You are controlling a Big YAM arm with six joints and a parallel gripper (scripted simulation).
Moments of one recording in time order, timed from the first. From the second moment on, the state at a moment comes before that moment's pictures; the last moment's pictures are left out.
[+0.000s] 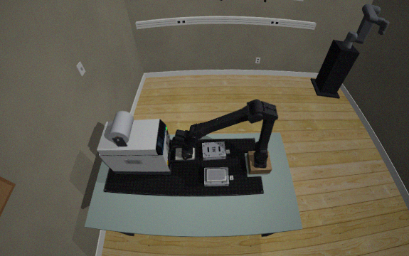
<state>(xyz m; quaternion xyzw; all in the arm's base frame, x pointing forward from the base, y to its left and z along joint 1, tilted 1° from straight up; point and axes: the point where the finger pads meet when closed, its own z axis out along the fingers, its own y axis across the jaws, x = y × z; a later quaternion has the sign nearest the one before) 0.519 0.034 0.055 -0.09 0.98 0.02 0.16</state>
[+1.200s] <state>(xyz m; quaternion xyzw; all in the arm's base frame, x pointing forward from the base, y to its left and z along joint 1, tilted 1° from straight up) 0.525 0.033 0.052 -0.09 0.98 0.02 0.16</state>
